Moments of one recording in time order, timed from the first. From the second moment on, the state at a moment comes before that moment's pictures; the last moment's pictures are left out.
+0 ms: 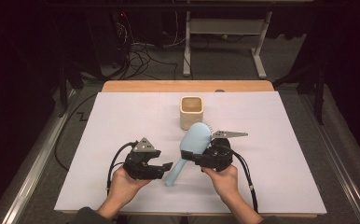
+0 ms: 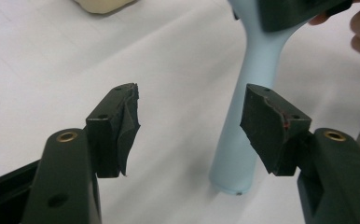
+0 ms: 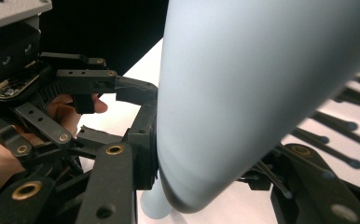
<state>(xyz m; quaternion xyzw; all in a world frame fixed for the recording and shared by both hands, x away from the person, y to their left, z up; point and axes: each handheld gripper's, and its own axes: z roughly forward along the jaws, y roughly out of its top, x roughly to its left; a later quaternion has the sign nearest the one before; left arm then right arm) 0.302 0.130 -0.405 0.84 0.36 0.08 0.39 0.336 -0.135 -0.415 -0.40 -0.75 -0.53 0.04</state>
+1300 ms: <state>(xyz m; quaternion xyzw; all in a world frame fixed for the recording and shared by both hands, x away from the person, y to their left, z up) 0.280 0.224 -0.420 0.78 0.42 0.16 0.44 0.343 -0.161 -0.403 -0.42 -0.75 -0.51 0.02</state>
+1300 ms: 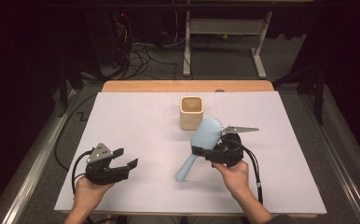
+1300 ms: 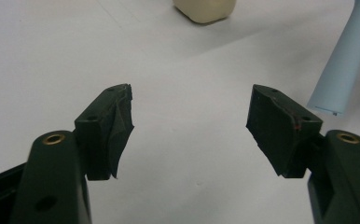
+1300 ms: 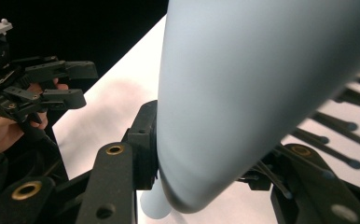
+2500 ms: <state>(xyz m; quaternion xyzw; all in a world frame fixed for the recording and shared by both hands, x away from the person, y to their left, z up) 0.261 0.267 -0.454 0.75 0.46 0.18 0.44 0.355 -0.190 -0.382 -0.44 -0.75 -0.49 -0.01</state>
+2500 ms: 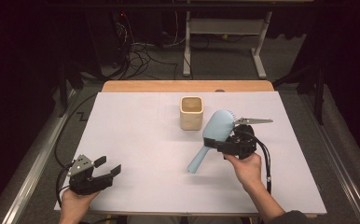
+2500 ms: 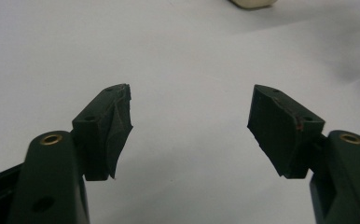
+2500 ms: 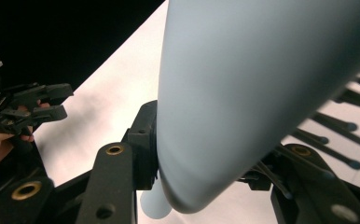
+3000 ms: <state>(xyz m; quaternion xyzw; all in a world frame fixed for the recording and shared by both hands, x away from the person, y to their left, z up) 0.262 0.273 -0.464 0.73 0.48 0.18 0.45 0.368 -0.194 -0.373 -0.44 -0.76 -0.47 -0.04</state>
